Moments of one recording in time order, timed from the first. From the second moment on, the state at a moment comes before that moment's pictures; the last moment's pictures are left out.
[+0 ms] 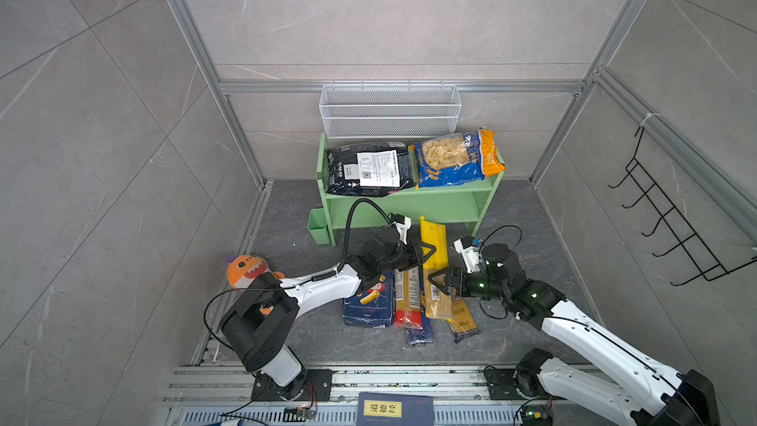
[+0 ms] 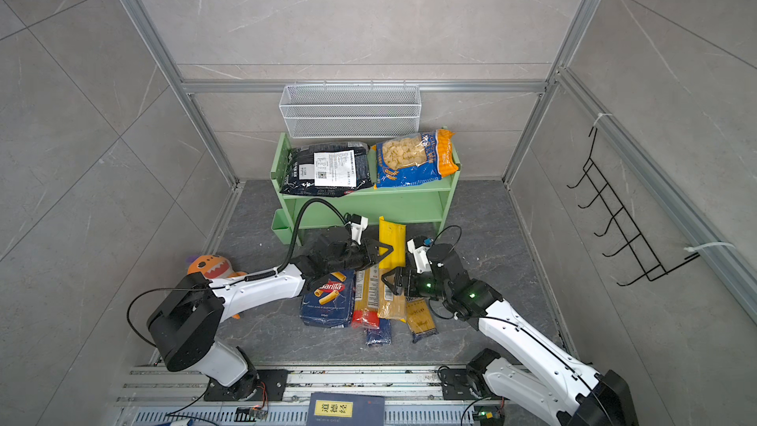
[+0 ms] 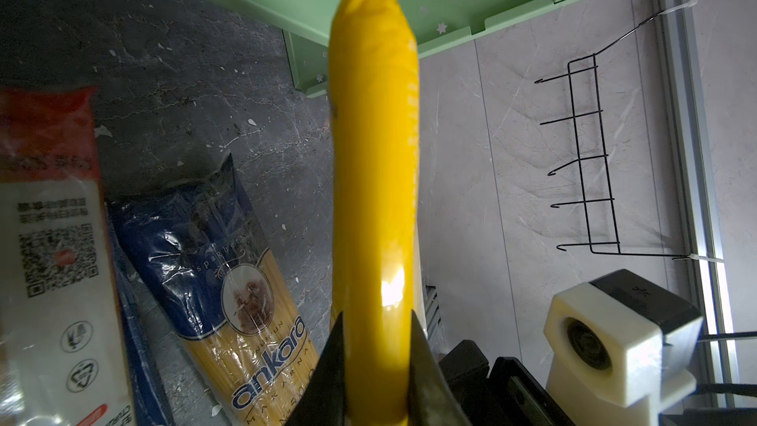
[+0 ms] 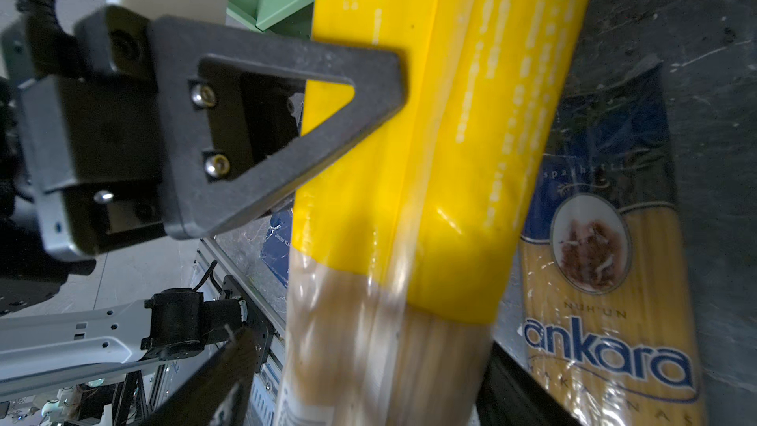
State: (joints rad) left arm -0.82 1.58 0.92 0.31 0.33 -1.08; right arm 0.59 0.94 0.66 -0.35 -0.37 0.66
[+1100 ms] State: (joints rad) left arm -0.75 1.49 0.89 0.35 0.32 -1.08; right arm 0.48 0.91 0.39 0.16 -0.73 0.97
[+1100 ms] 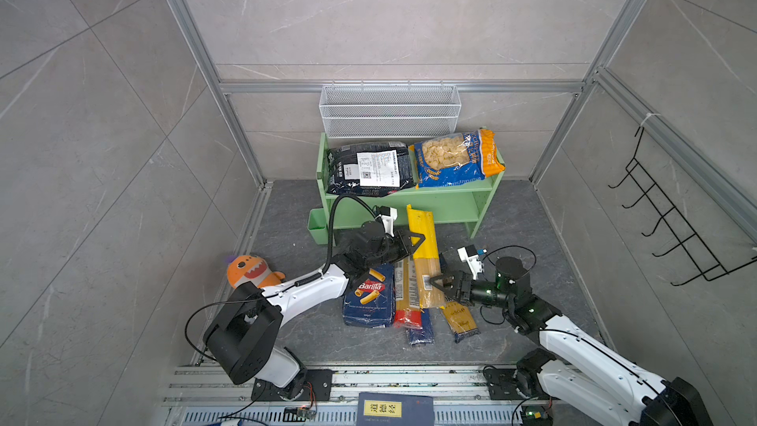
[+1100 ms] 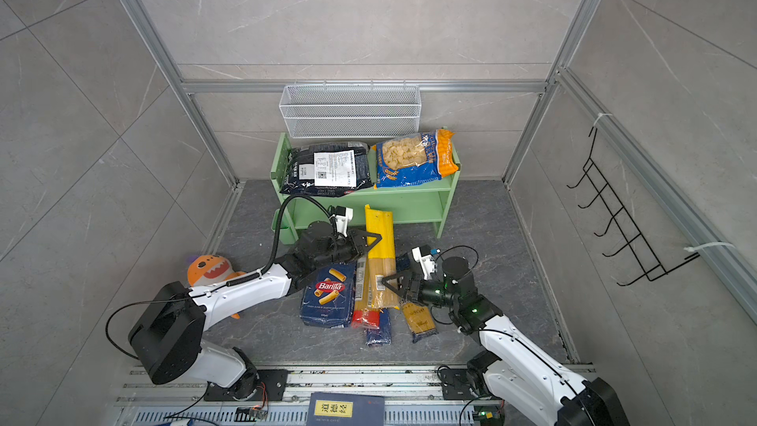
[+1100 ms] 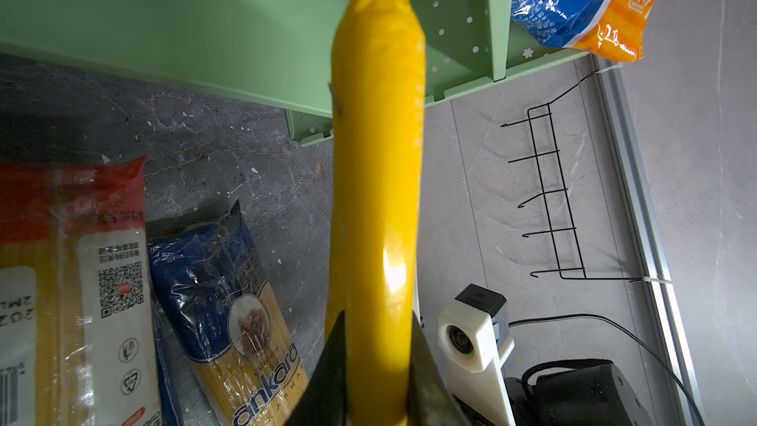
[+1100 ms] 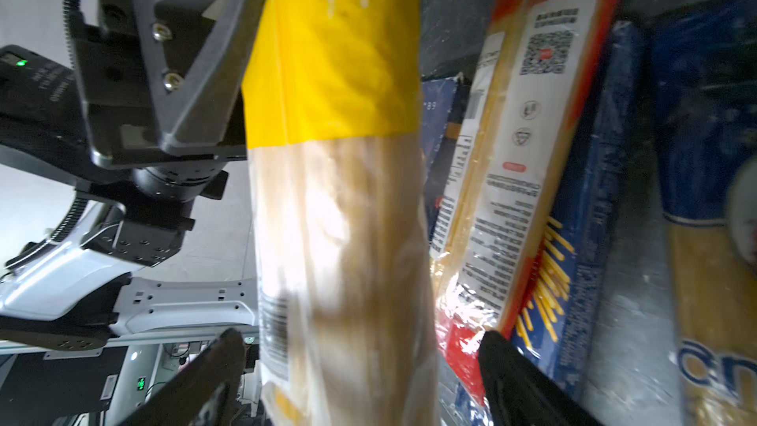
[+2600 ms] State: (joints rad) left arm -0.71 1.62 0.95 0.53 0.38 -1.17; right arm 0.46 0.94 0.42 0.18 -0.75 1.02
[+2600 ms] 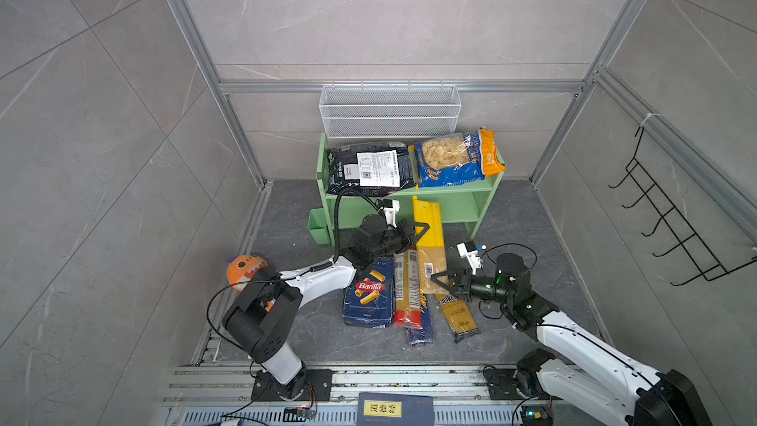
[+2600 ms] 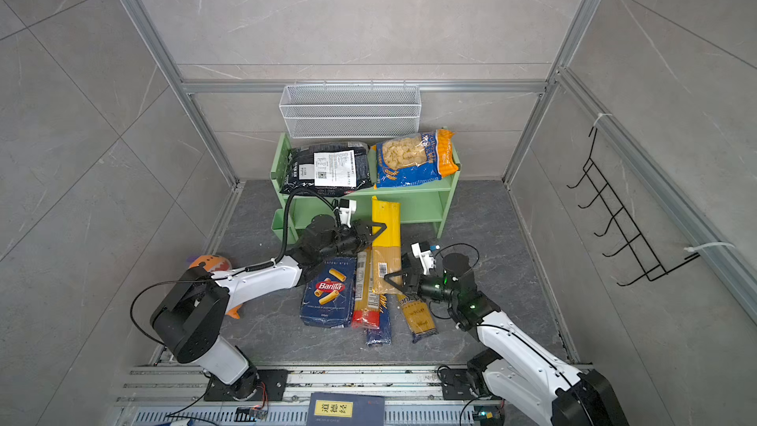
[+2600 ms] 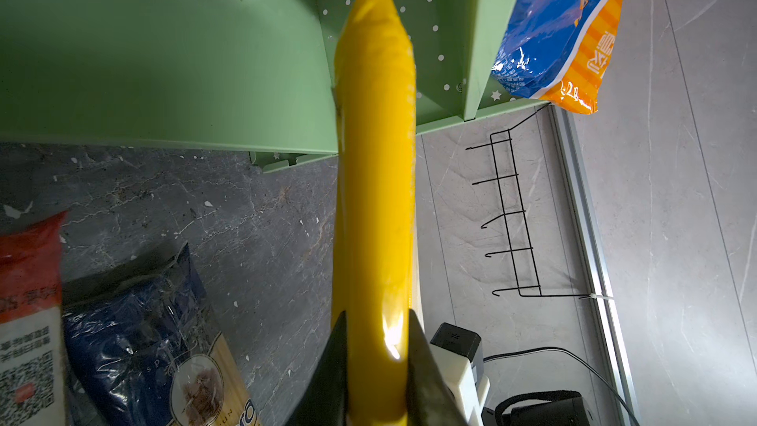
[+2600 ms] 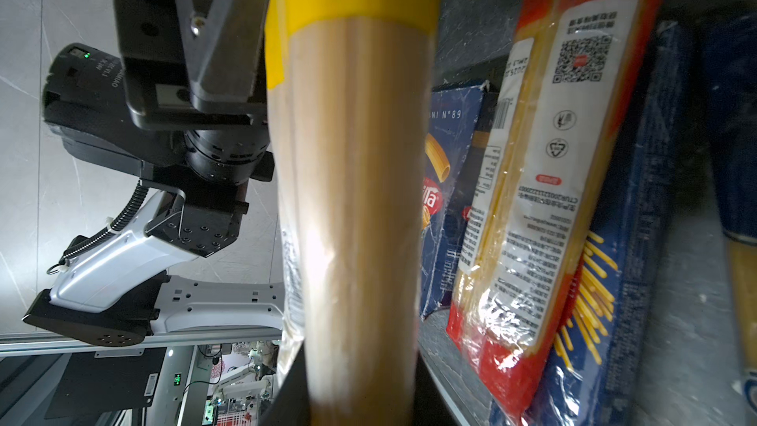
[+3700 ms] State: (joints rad) left arm -0.62 1.70 1.03 0.53 0.45 -1.17; right arm 0.25 1.30 0.71 0.02 -0.82 0.88
